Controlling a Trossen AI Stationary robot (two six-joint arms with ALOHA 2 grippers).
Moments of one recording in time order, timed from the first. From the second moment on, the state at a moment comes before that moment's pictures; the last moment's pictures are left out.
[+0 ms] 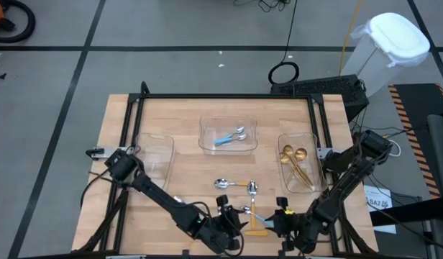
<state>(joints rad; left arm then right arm) -0.61 2.18 1.66 -0.13 -0.74 -0.46 0.95 1.61 0.88 -0.24 0.60 0.73</state>
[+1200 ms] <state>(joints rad) -0.64 2.20 1.66 -0.07 -0.81 -0.45 0.90 1.78 0.88 -0.24 0.62 0.77</state>
